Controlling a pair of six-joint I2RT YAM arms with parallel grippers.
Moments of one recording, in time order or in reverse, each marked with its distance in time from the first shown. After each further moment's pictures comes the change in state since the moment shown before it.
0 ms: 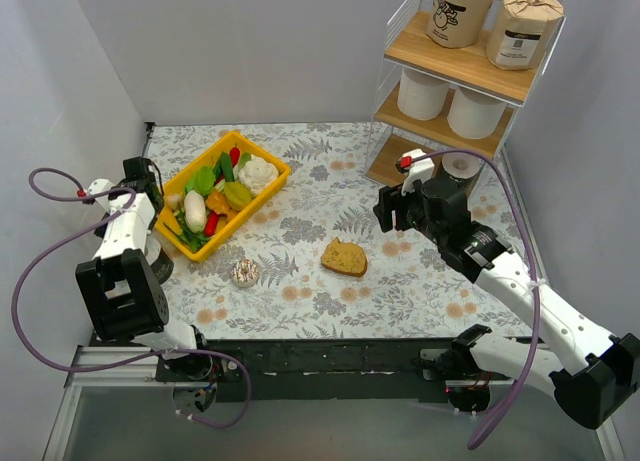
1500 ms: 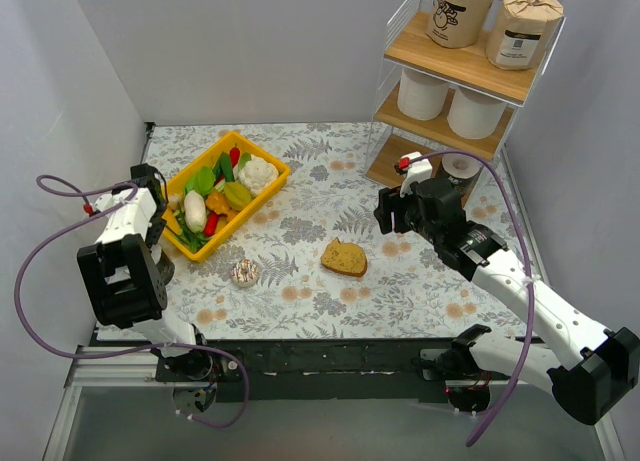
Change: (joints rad) left arm 0.000 0.102 0.041 -0.187 0.042 -0.162; right arm 0.000 0.026 -0.003 -0.026 0.019 0.044
